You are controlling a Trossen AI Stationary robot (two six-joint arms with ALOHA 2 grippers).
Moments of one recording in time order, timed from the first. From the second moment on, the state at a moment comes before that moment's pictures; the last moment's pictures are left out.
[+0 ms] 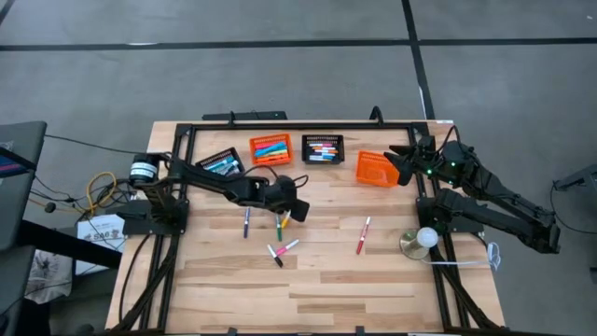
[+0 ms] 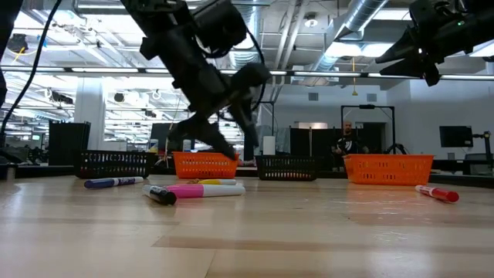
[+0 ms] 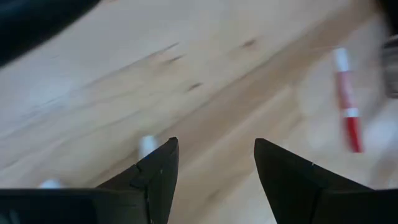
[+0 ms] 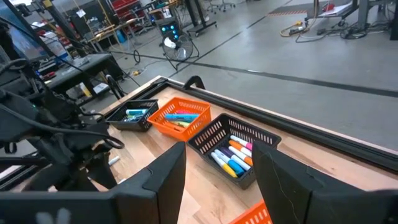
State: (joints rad) left arm -0.04 1.78 1.03 -0.14 -0.16 -1.00; right arm -0.54 0.31 0.45 -0.37 -0.01 0.31
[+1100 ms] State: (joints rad) left arm -0.10 1.82 1.07 -0.29 -0.16 -1.03; right arm -0.54 0.31 0.45 -0.36 -0.01 0.30
